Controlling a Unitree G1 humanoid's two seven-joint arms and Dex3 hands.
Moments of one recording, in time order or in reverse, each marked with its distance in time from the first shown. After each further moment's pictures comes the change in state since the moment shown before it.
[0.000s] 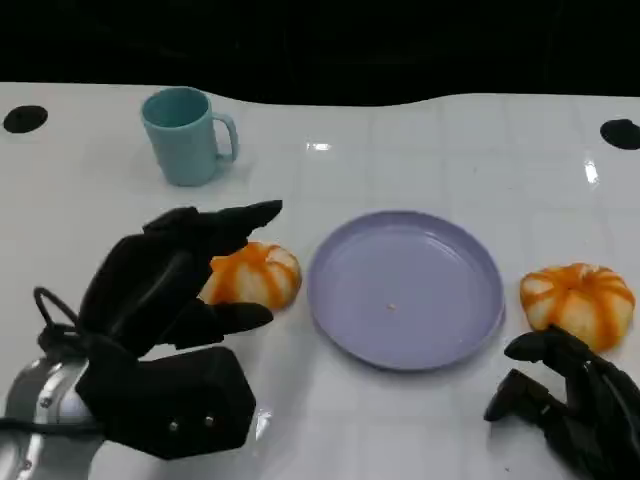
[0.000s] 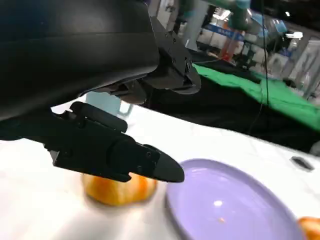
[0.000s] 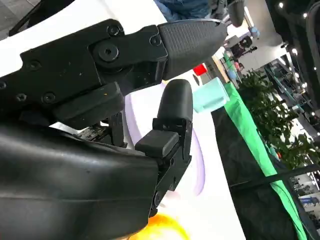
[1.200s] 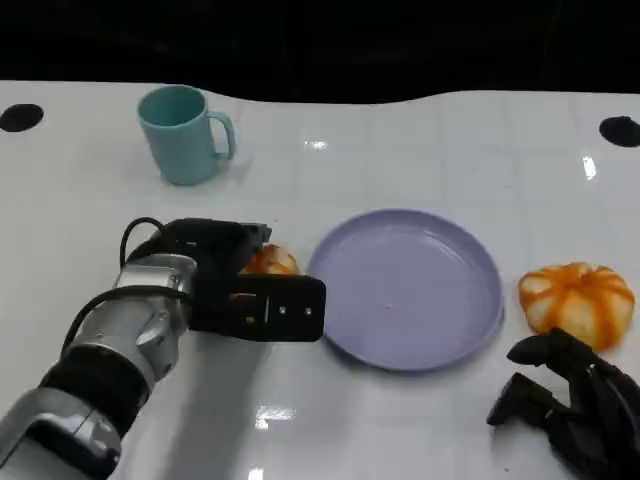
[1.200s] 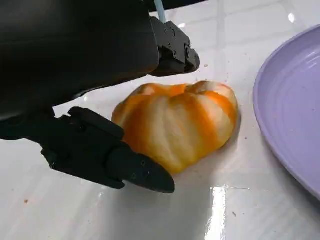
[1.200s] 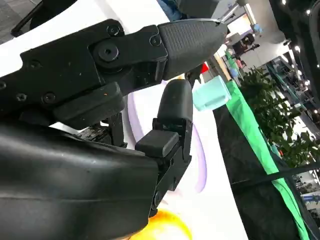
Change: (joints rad) left arm -0.602 -0.122 -0.387 0.971 0.169 0.230 -0.050; right arm 0.030 -0.003 0.004 -0.049 -0.004 0.011 -0.011
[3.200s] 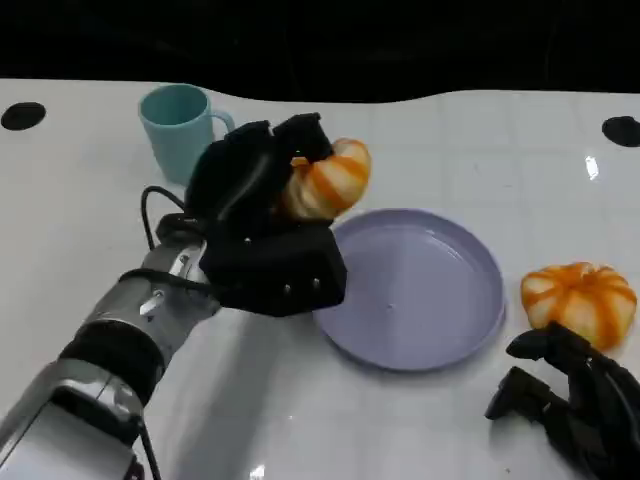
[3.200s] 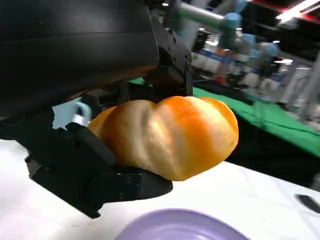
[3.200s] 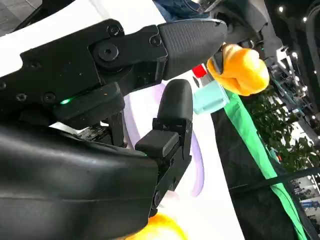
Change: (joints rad) left arm -0.078 -0.059 0.083 0.126 -0.225 -0.526 0.549; right arm -0.039 -0.005 -0.008 0.057 0.009 -0.011 0.030
